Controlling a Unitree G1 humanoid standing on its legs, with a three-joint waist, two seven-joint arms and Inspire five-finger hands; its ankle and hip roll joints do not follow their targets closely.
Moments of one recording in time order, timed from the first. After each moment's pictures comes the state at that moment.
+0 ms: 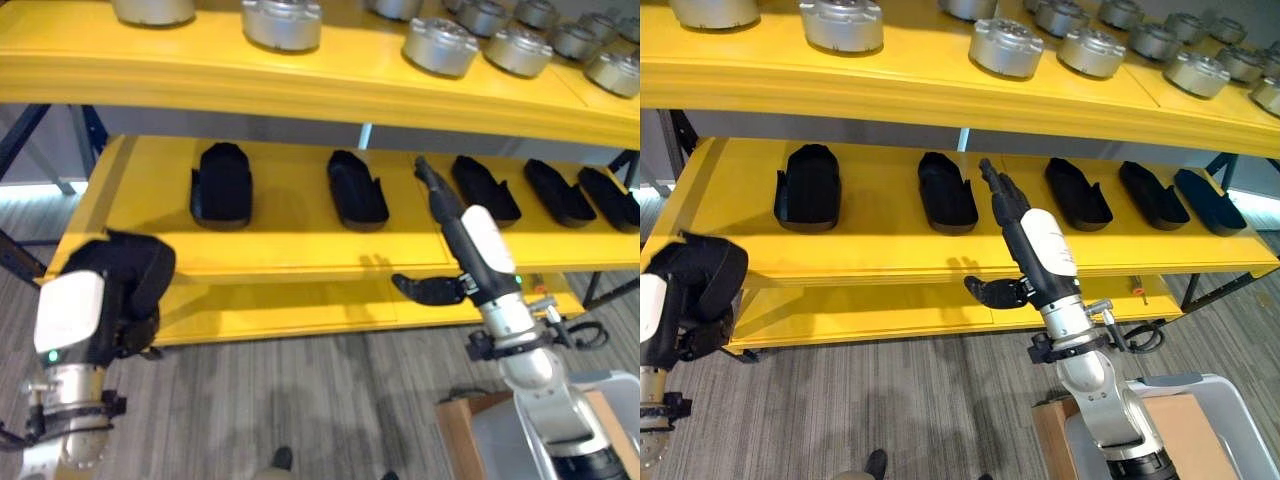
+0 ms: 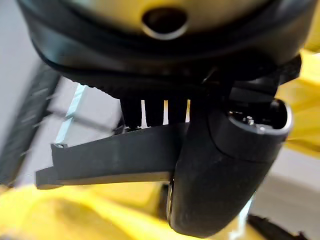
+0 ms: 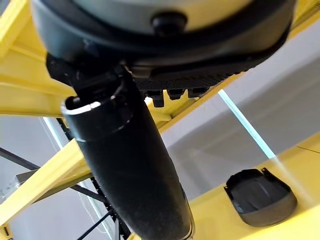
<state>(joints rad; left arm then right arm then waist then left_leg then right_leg) 0.36 0.74 0.34 -0.18 0.61 -0.14 0.37 -0.10 -0.51 0.16 -0.33 -0.35 -0.17 -0.10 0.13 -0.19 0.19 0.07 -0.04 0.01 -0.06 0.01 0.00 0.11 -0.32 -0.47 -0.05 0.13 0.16</state>
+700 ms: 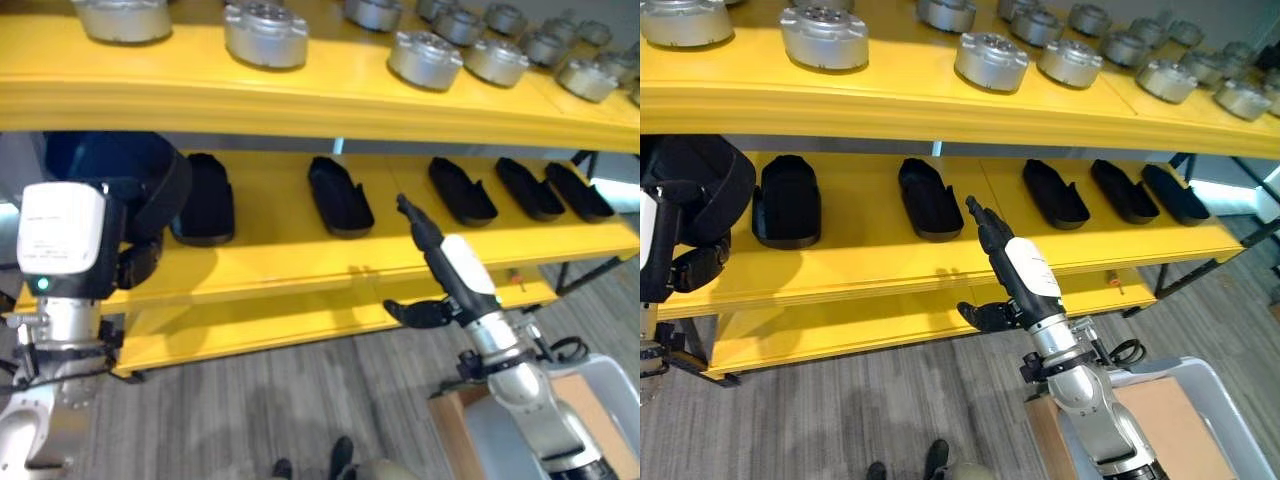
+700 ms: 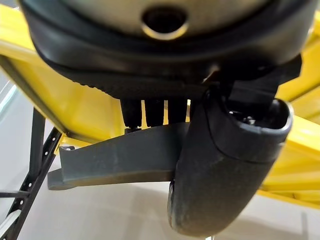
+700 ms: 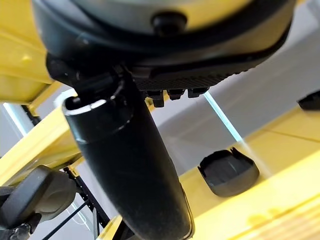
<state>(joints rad) 0.15 0.82 0.31 -0.24 0.65 -0.12 0.41 0.00 -0.54 0.18 -0.30 -0.36 -0.17 -0.09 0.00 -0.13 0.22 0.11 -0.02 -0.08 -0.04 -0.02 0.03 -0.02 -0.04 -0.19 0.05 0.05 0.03</state>
